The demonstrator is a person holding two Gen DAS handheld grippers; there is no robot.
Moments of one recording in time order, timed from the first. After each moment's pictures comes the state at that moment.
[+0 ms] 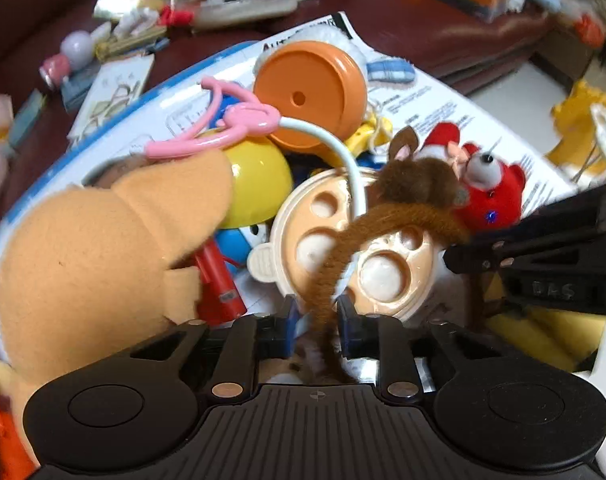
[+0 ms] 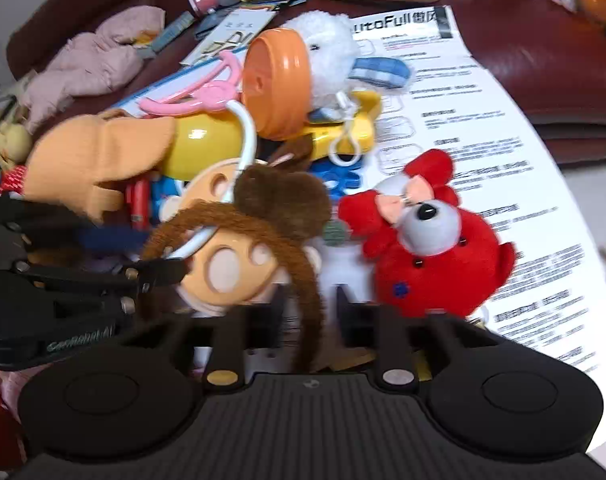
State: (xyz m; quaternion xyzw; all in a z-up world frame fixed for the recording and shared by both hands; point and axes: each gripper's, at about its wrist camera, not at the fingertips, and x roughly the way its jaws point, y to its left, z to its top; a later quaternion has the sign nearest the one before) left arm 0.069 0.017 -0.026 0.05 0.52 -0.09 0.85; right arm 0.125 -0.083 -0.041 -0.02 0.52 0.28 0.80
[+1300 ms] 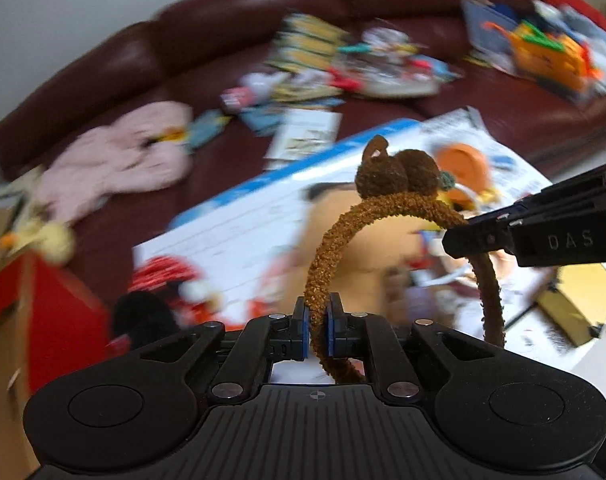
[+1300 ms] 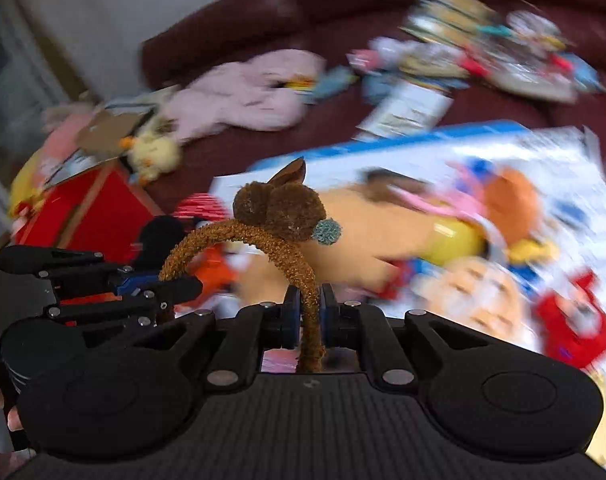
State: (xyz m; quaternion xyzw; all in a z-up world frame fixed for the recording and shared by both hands) left arm -0.091 0.122 0.128 0.04 0.43 0.11 0.90; right arm 0.030 0.035 0.105 -0.03 0.43 0.47 0.77
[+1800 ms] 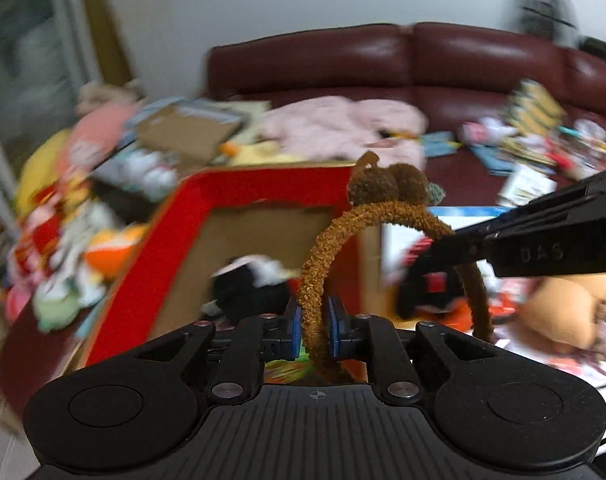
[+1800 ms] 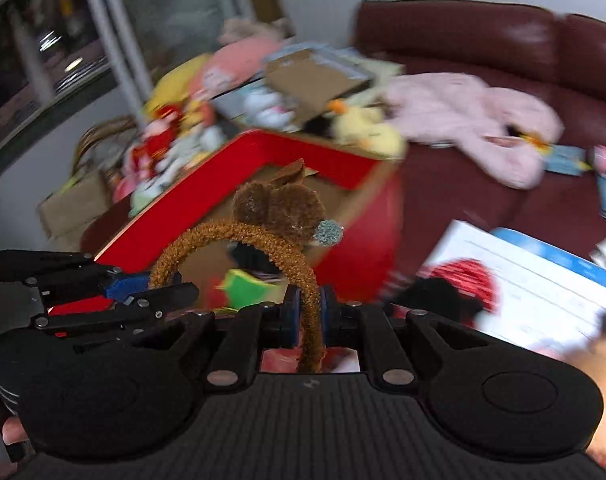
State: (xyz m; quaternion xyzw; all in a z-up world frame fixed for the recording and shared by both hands) left arm -0.285 0.302 0.190 -0.07 0.35 0.37 0.86; right arm -0.125 0.264 0.156 -0.16 0.35 0.66 0.64
